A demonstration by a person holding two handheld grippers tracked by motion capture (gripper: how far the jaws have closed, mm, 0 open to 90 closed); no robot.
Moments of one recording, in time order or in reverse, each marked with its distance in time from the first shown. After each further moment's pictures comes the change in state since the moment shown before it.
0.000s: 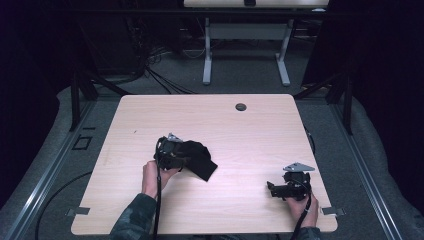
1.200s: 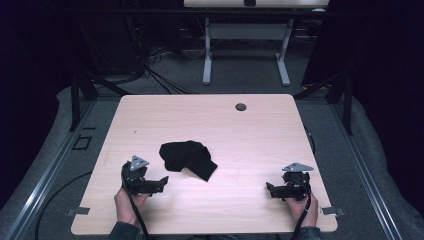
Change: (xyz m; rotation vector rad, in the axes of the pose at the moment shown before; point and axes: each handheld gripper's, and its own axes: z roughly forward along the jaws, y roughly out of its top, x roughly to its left) left arm 0.015 -0.091 -0.059 -0.186 0.128 -0.125; right arm 0.001 0.000 0.001 0.003 0.015 -0.019
